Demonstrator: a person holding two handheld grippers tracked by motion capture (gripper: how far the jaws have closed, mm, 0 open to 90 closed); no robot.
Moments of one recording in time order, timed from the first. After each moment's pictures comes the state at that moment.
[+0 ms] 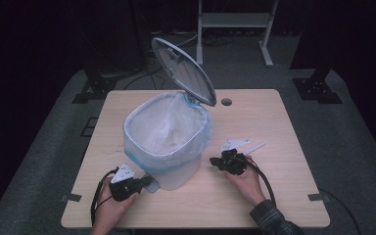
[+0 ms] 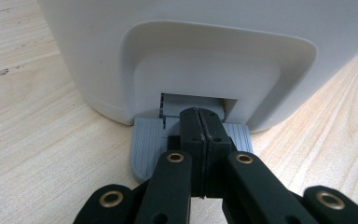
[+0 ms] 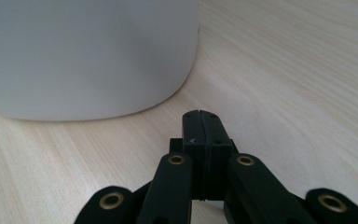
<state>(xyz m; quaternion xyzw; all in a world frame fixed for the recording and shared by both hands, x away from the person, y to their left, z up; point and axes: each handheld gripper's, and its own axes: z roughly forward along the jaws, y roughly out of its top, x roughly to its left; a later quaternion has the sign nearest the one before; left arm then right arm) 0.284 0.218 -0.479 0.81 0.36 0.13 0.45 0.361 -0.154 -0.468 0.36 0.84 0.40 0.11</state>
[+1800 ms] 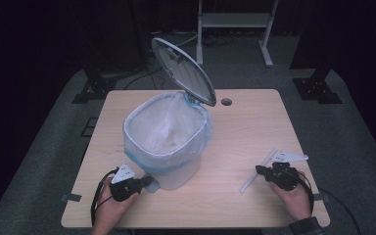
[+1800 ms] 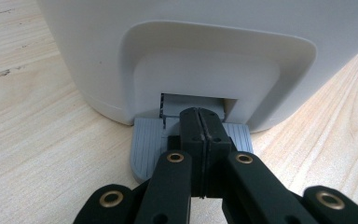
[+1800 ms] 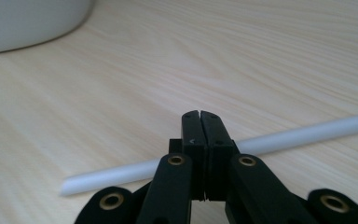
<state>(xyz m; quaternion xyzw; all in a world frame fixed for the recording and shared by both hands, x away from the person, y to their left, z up) 0.283 0.217 -0.479 0.81 0.36 0.14 0.44 0.303 -0.283 -0.454 0.45 0.79 0.38 0.17</state>
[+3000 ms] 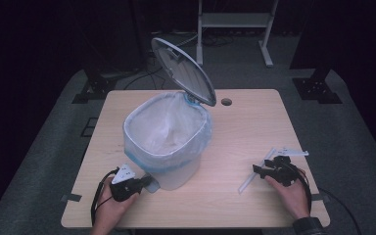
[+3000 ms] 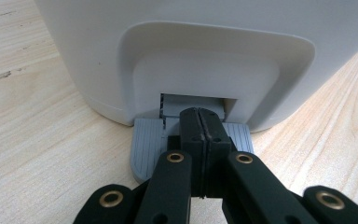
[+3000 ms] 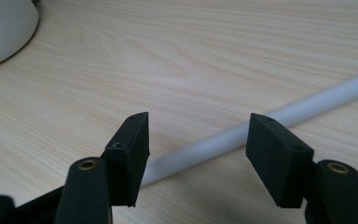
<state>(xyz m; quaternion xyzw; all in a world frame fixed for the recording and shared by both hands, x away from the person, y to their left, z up) 0.283 0.217 -0.480 0.81 0.36 0.14 0.44 0.324 -0.289 -0.471 0.52 0.75 0.38 0.15</state>
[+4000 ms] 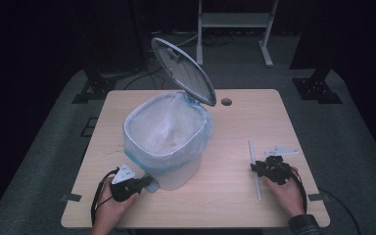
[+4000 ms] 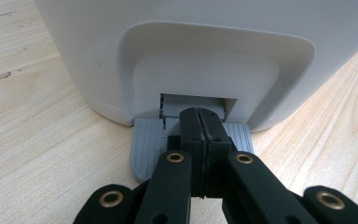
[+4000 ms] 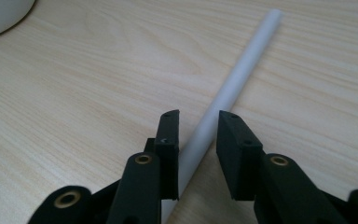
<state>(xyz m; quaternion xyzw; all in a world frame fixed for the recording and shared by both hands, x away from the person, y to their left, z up) 0.283 0.216 -0.480 0.81 0.36 0.14 0.44 0.332 -0.274 -0.476 0.49 0.78 0.35 0.16</state>
